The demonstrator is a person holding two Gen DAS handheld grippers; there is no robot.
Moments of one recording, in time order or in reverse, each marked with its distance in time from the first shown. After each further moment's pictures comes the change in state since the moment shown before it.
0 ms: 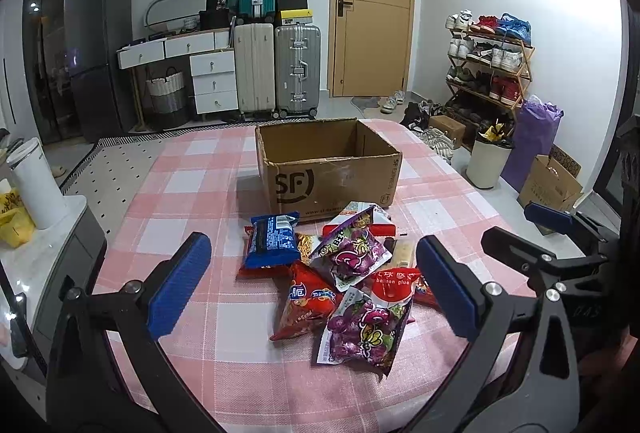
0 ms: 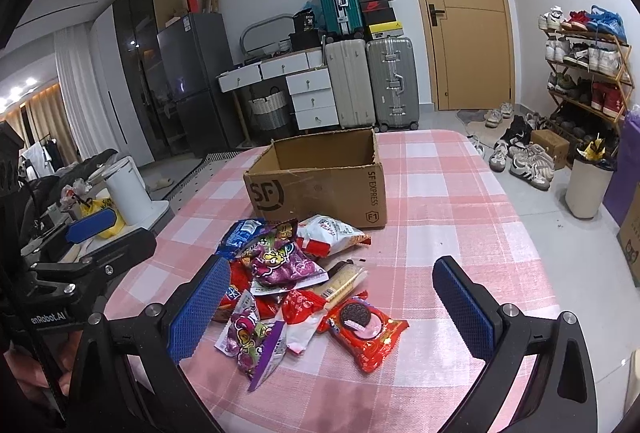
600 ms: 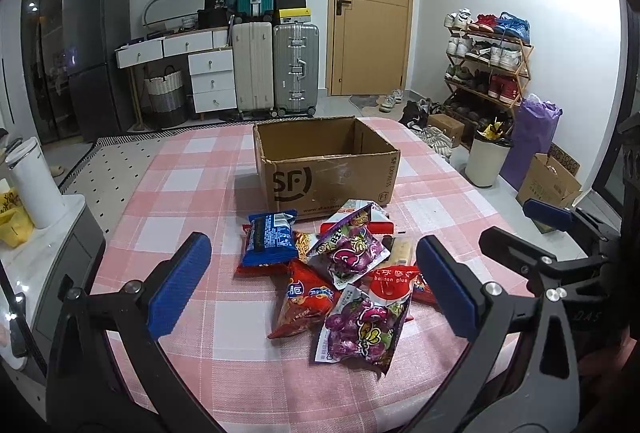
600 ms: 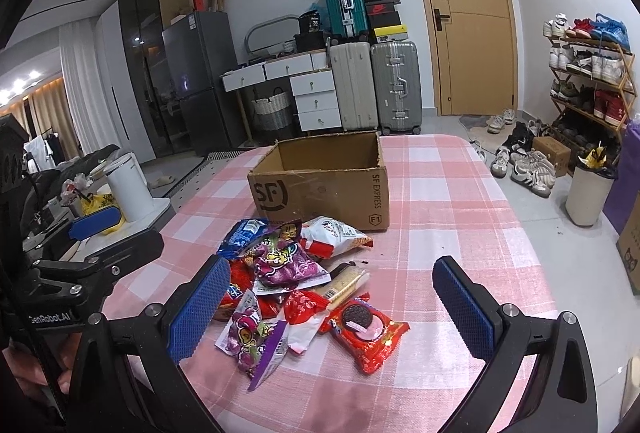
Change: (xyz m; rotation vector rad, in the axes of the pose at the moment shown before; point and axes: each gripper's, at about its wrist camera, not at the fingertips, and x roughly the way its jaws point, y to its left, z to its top) left arm 0.002 -0.002 -0.002 0.003 0.009 -0.004; right arm -0.001 0.004 -0.002 -0.023 -0.011 0.008
